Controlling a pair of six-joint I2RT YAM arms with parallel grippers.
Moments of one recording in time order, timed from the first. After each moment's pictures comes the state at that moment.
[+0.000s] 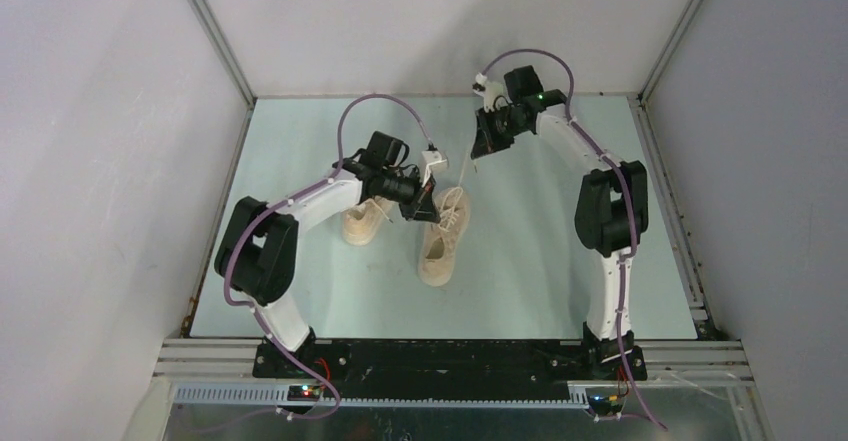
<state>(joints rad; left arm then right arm) -0.50 1.72 1.17 -0.39 0.81 0.33 0.30 2.14 1.87 -0.77 -0.55 -0.01</state>
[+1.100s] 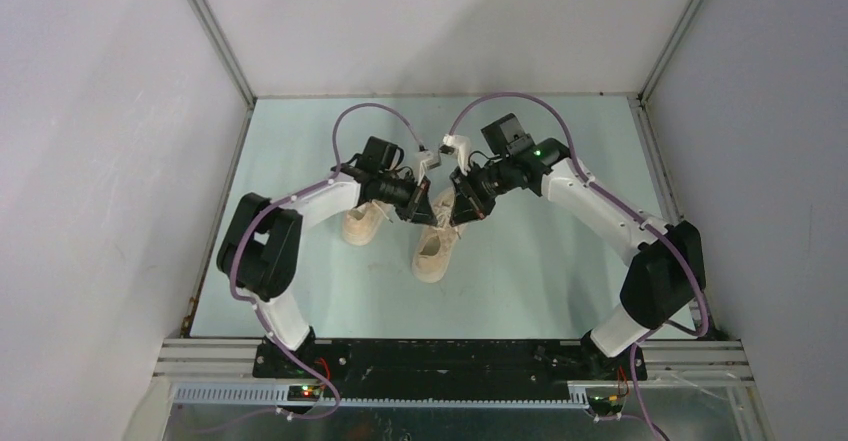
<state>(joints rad) -0.46 1.78 1.13 -0.29 0.87 0.14 0.59 1.61 1.40 -0.78 -0.73 -0.14</state>
